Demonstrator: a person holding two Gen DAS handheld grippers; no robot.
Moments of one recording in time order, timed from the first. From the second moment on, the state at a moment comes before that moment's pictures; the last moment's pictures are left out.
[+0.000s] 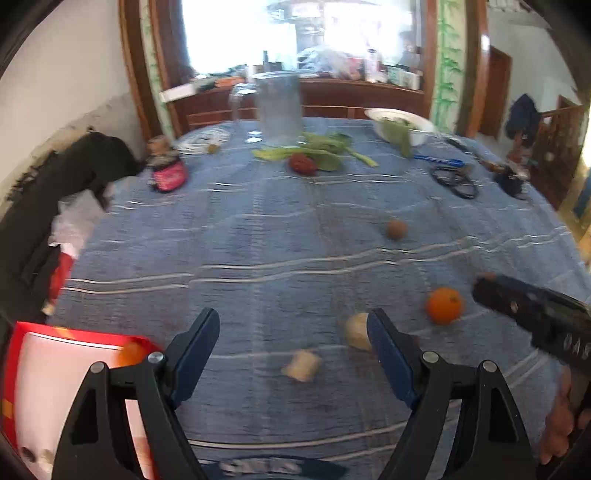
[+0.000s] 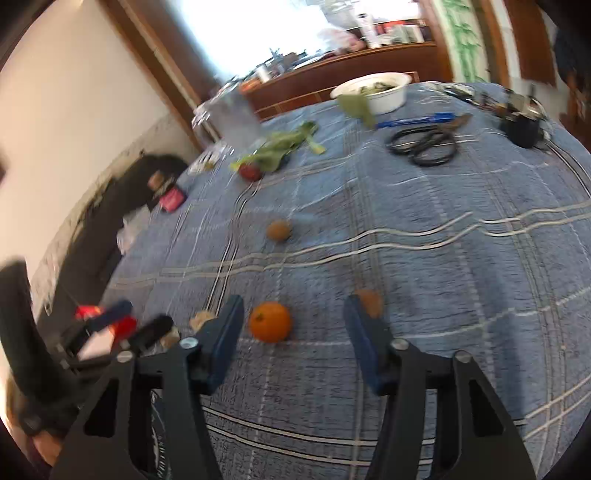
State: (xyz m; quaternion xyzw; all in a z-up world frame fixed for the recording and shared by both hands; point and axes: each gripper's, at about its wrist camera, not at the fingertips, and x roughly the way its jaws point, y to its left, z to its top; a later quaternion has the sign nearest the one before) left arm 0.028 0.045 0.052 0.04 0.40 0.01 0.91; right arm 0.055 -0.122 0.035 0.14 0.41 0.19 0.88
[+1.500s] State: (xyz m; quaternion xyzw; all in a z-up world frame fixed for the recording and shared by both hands) left arm 0.026 -0.006 0.009 0.06 0.44 -0.15 0.88; right arm 0.060 -0.139 0.023 0.14 0.47 0.12 0.86
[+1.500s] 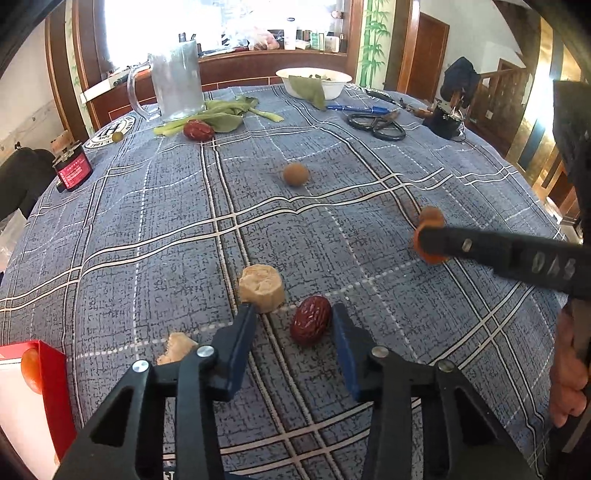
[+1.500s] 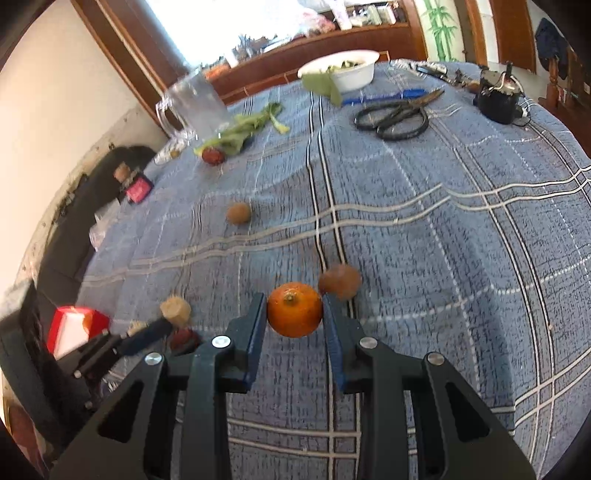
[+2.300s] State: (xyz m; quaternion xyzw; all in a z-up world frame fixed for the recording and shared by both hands) left arm 0.020 -0.014 0.009 0.07 0.43 -0.17 0.88; right arm 0.054 -0.108 0.016 0.04 0.47 0.11 0.88
